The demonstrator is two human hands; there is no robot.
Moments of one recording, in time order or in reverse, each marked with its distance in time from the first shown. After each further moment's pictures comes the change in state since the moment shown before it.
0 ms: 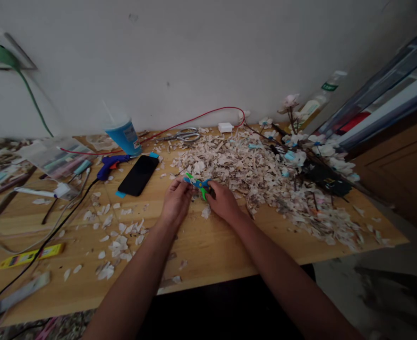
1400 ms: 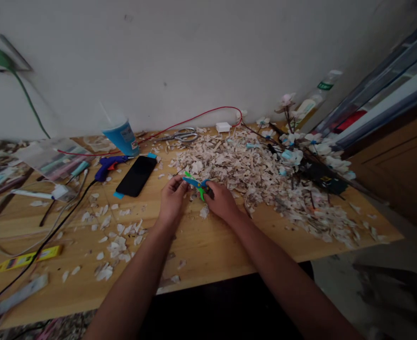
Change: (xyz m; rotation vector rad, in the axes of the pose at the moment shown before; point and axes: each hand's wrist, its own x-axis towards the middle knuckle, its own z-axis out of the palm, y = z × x) left_hand 0.000 0.005 -0.002 0.314 0.021 0.167; right_hand -0.001 -0.002 -0.002 0.008 -0.018 0.014
